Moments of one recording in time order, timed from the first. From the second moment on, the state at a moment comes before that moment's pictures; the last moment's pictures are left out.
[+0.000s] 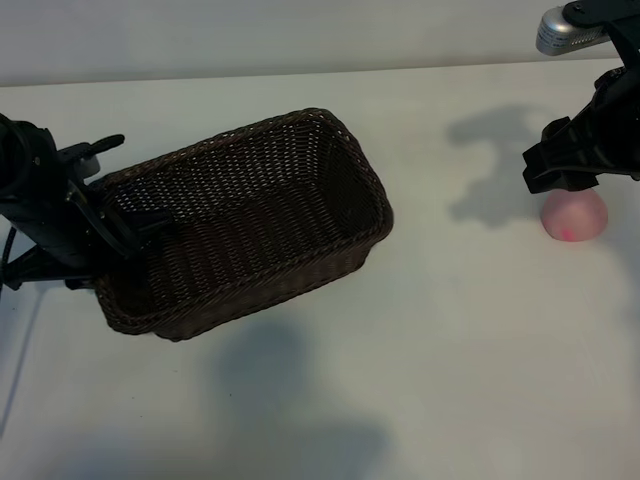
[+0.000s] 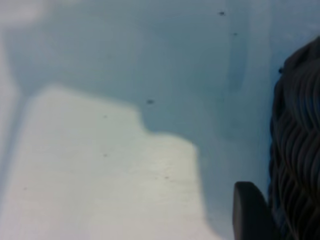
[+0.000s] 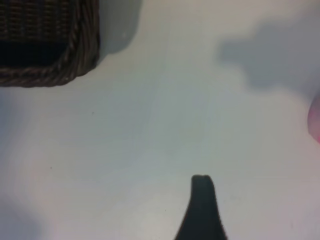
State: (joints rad) left arm -0.16 1.75 -0.90 -0.08 0.56 -0.46; right arm 0.15 1.46 -1.13 0.29 0.92 -0.28
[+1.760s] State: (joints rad) left arm -0.07 1.66 -1.05 -0.57 0.69 0.19; right arm 0.15 1.46 -1.13 0.29 0.93 -0.28
